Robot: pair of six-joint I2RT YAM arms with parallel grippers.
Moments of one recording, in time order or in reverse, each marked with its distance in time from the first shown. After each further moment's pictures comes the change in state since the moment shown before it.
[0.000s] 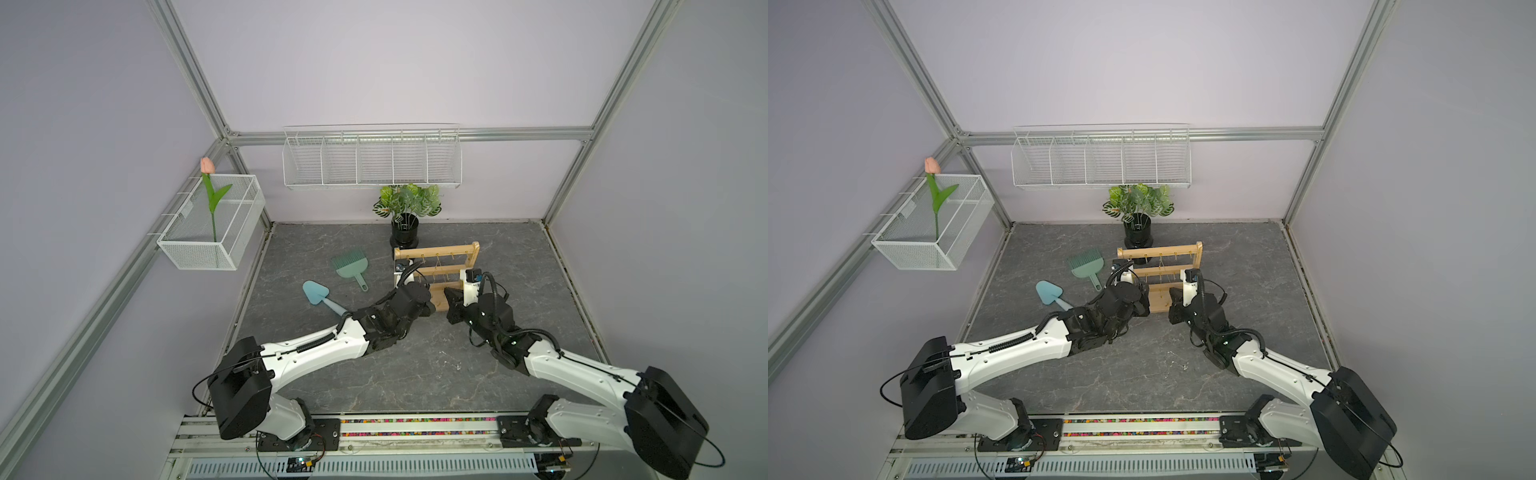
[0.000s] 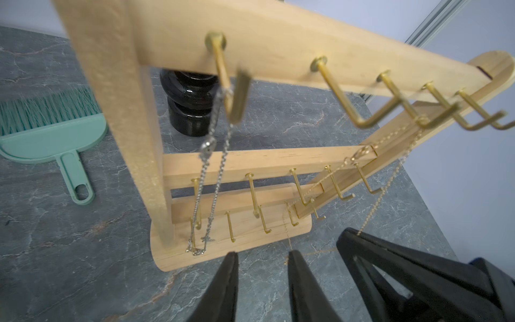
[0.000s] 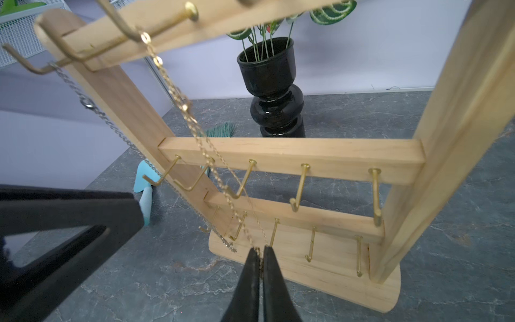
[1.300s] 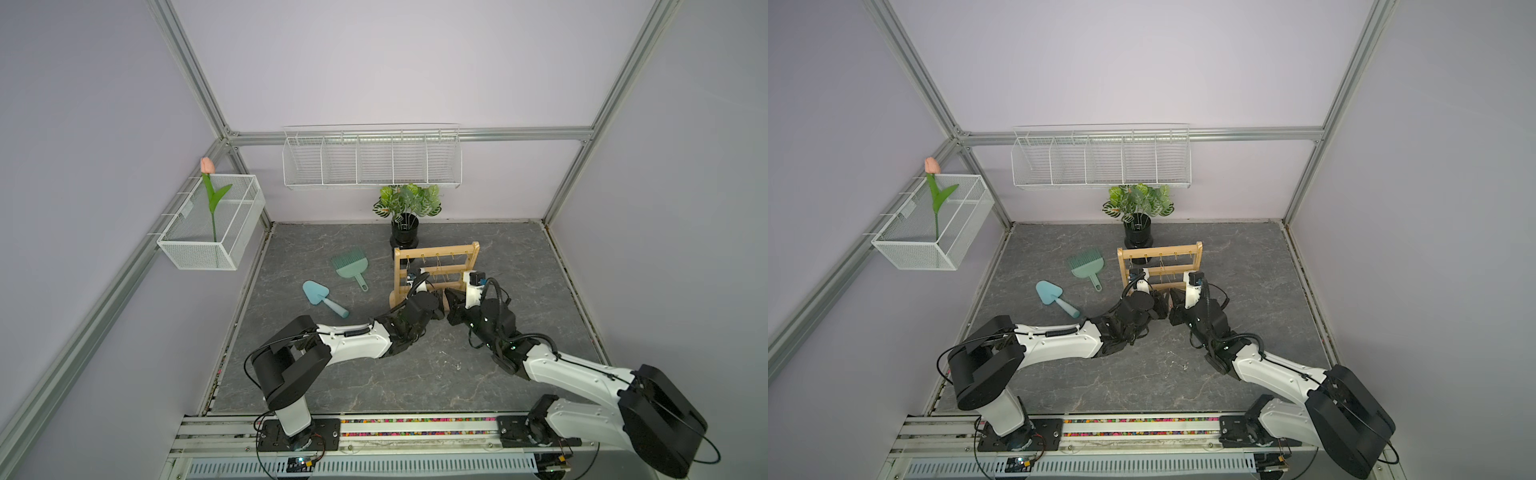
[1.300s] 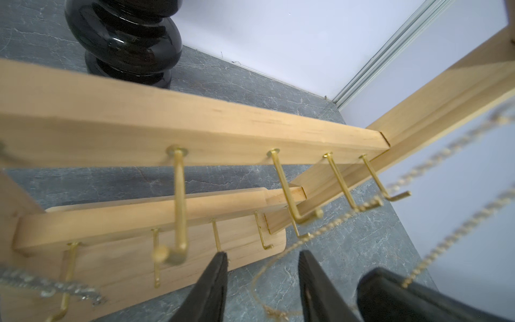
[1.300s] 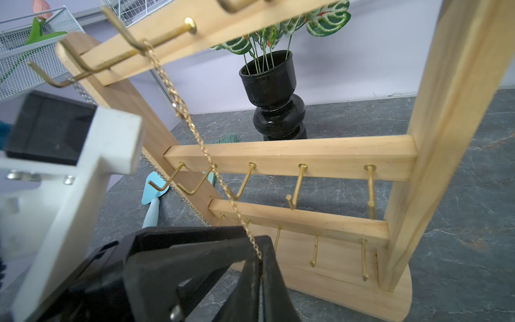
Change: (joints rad) left arm 0.002 0.256 -0.083 0.481 0.065 -0.045; right arm -0.001 0.002 -0.061 0.140 -0.005 0.031
